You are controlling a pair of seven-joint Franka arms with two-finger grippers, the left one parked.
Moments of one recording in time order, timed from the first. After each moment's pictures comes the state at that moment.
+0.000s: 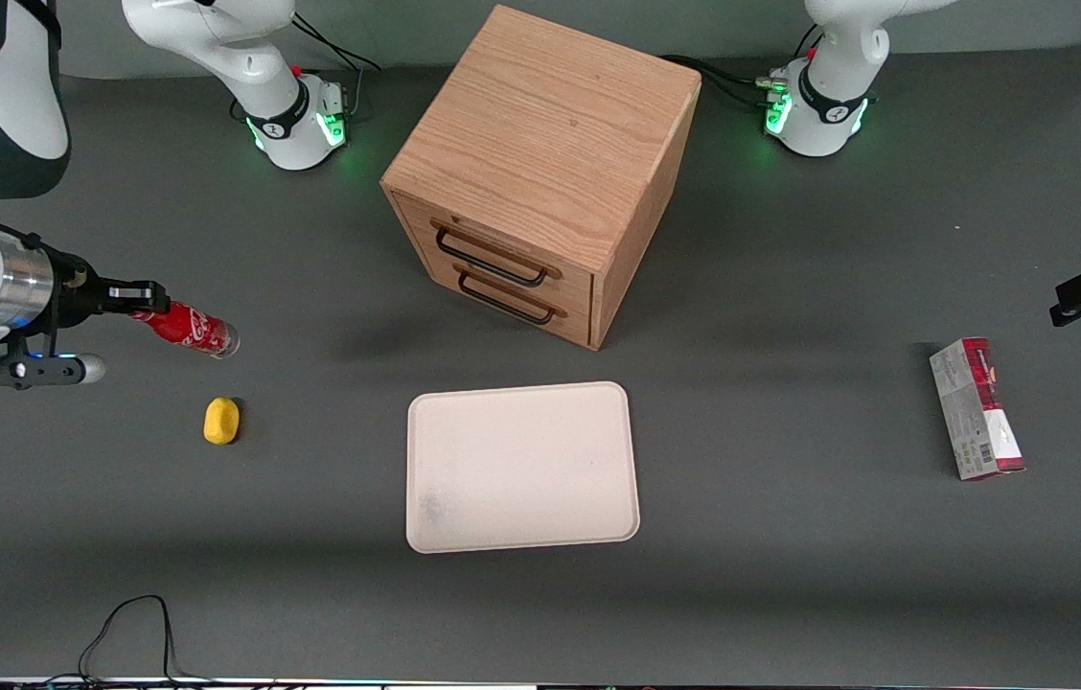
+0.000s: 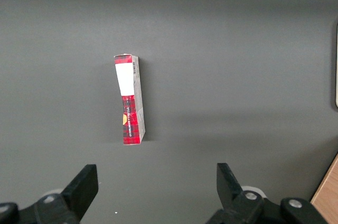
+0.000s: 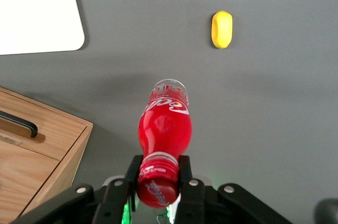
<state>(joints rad) 0.15 0.29 -0.08 -1.30 0.05 1.28 0.10</state>
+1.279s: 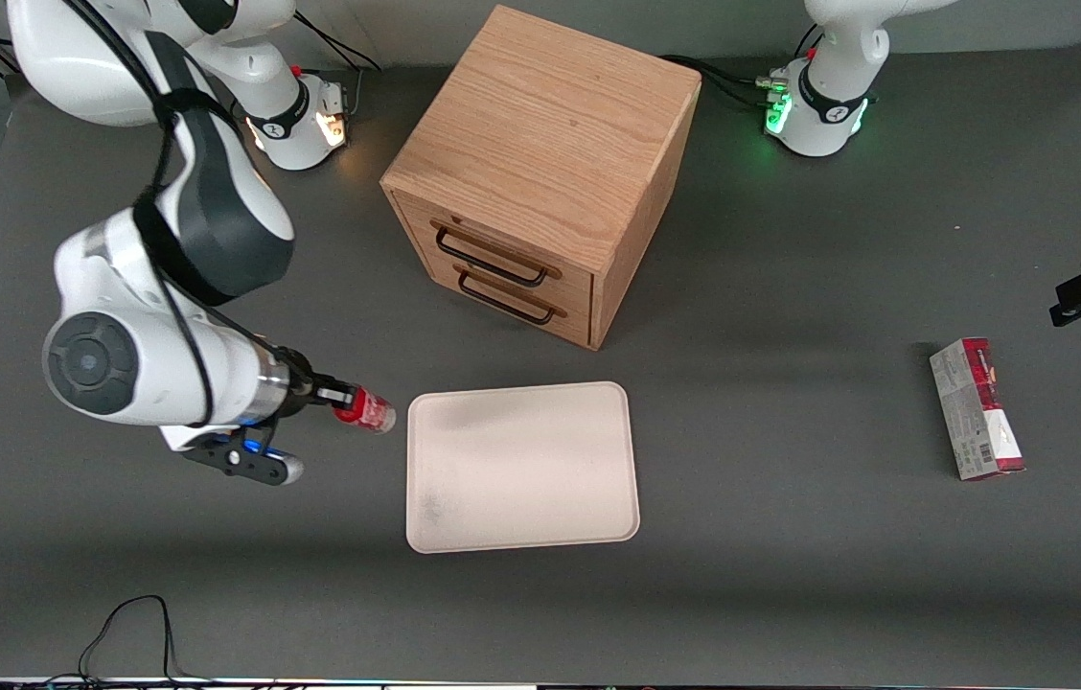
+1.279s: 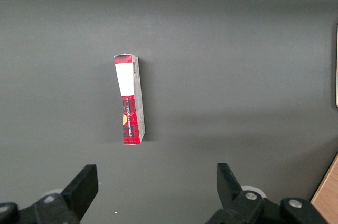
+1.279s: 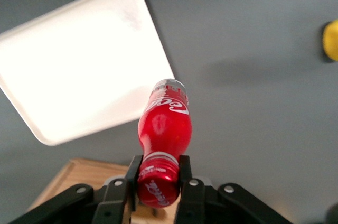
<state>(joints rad) 0.24 0.66 0.15 -1.00 0.08 1.51 0.69</state>
